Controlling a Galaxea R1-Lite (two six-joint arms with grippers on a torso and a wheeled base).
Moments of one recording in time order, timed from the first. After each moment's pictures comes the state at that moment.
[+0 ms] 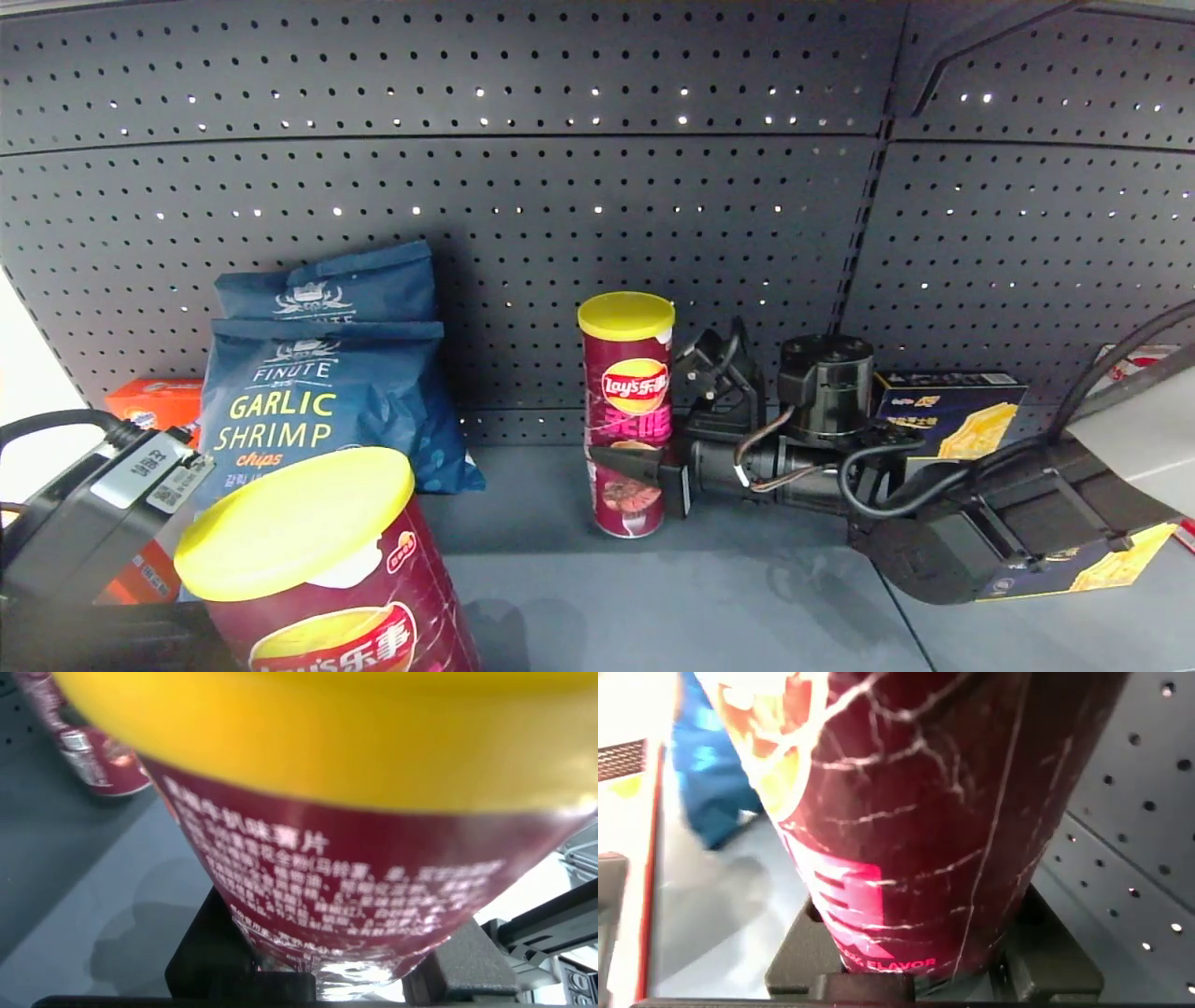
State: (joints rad) left arm -0.46 1.12 -0.42 -0.41 -0.79 -0.04; right arm 0.67 2.01 -0.96 -0.90 0.48 -0.04
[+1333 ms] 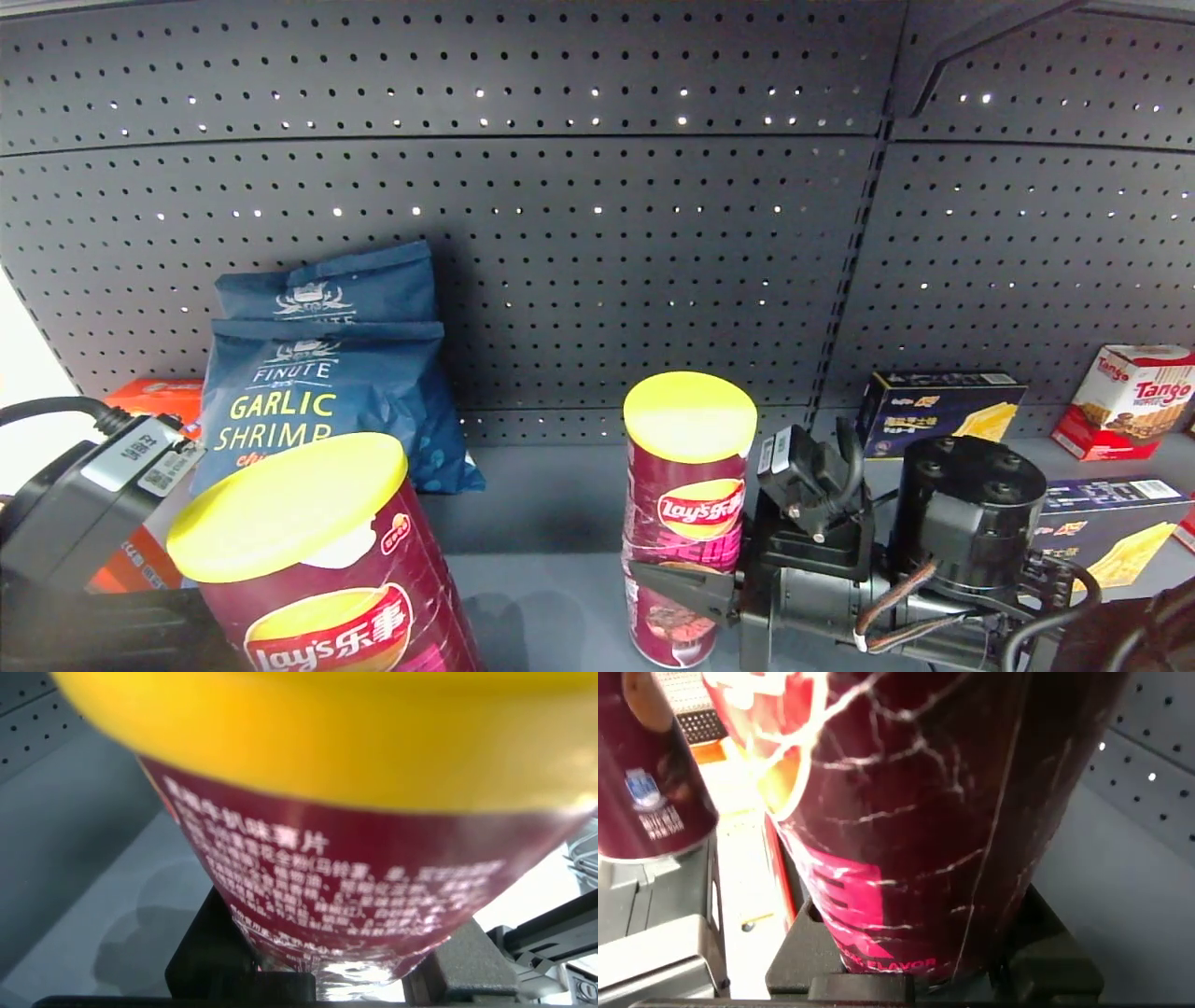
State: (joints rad) left arm -0.45 1.12 -0.43 -0.41 -0.78 -0.04; right arm 0.77 1.81 -0.48 -1.21 0.42 -0.04
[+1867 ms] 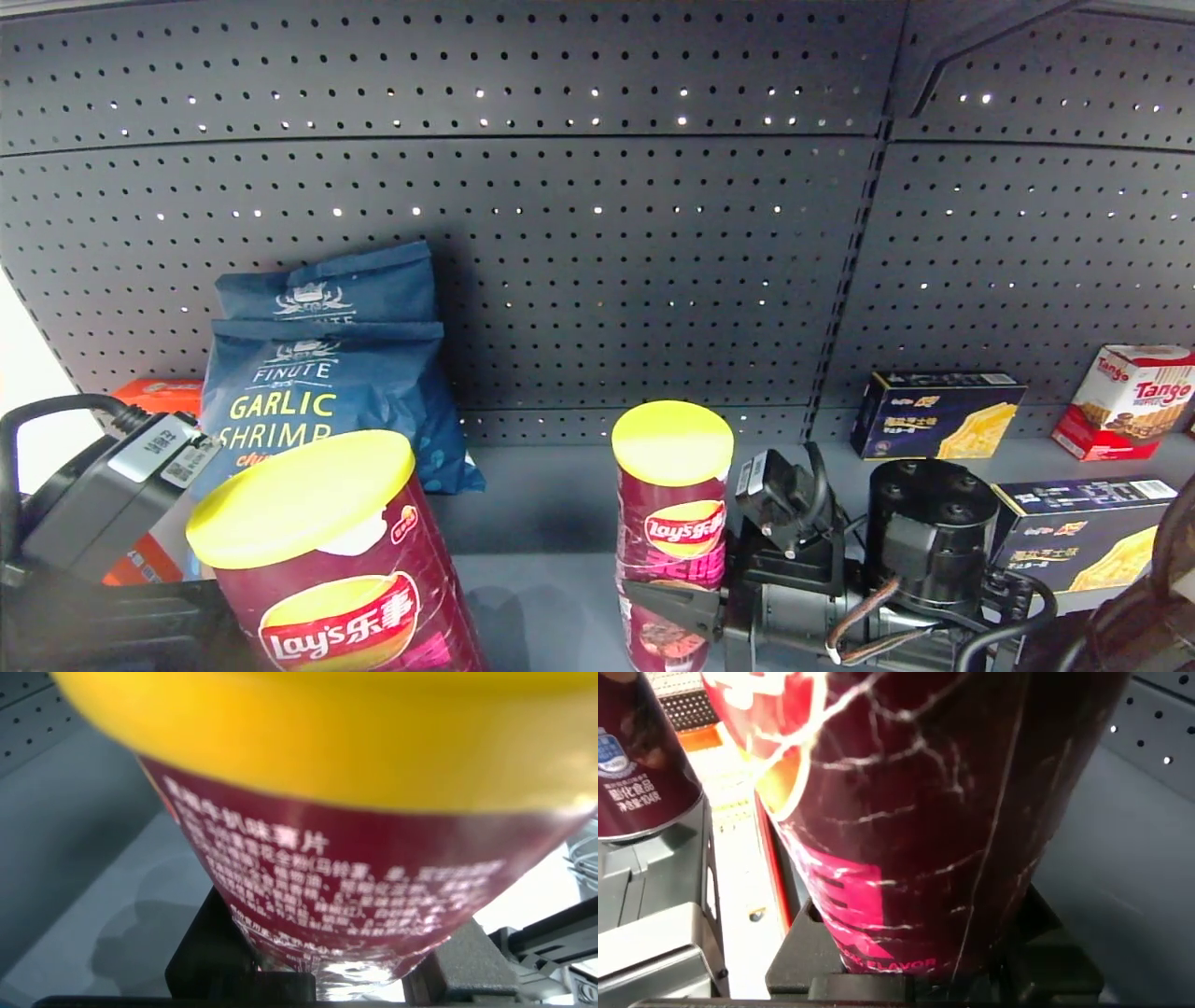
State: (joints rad) left arm -0.43 1.14 -0.43 -0.41 -0.79 -0.04; right arm 0.77 1.90 -0.47 -1.26 0.43 -0.02
